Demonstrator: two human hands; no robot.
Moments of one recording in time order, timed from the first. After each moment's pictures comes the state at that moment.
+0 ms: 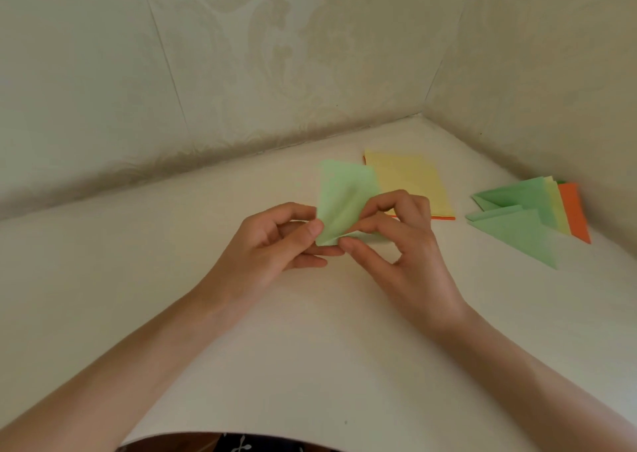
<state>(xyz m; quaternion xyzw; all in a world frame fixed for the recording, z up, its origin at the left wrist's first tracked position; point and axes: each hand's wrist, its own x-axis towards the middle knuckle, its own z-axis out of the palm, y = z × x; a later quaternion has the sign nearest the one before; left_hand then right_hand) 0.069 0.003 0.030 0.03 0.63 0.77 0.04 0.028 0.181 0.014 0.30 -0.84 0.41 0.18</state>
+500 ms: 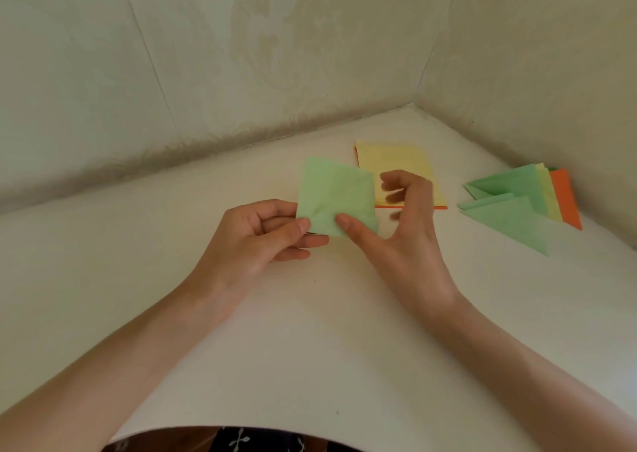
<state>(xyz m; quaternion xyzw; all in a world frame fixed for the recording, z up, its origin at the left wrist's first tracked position) 0.067 0.004 0.028 -0.02 0.65 0.76 0.02 0.032 0.177 0.023 0.12 -0.86 0.49 0.08</state>
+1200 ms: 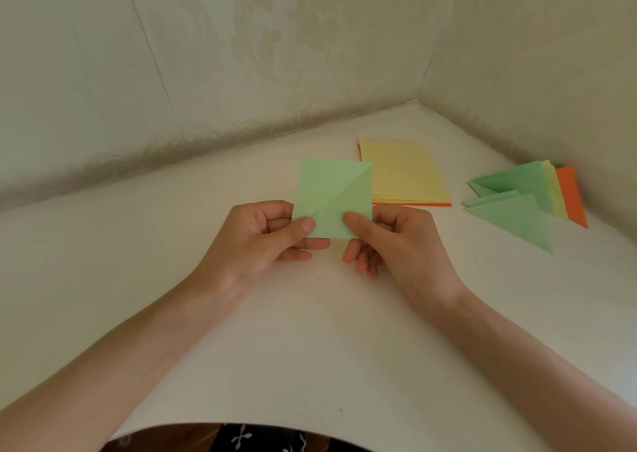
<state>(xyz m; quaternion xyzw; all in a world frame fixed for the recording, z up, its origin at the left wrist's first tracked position) 0.064 0.003 0.026 -0.02 0.67 0.74 0.05 0.033 0.175 0.027 0.08 -0.72 0.68 -0.11</state>
